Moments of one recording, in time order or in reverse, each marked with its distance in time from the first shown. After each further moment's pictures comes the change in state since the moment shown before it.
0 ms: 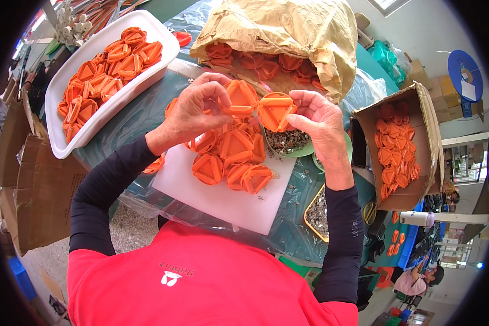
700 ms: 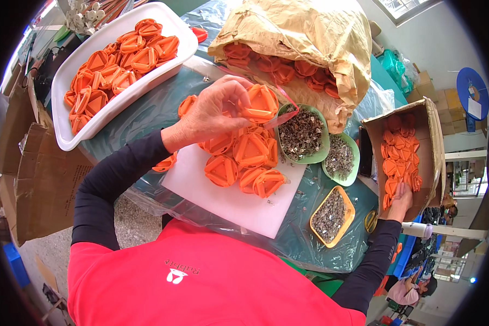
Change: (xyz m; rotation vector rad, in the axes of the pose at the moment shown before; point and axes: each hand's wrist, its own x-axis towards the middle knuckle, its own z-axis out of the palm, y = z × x) left_hand 0.002 -0.006 -0.004 -0.086 -0.072 -0.011; right_hand -0.159 0.072 -0.351 0.099 1.313 -0.018
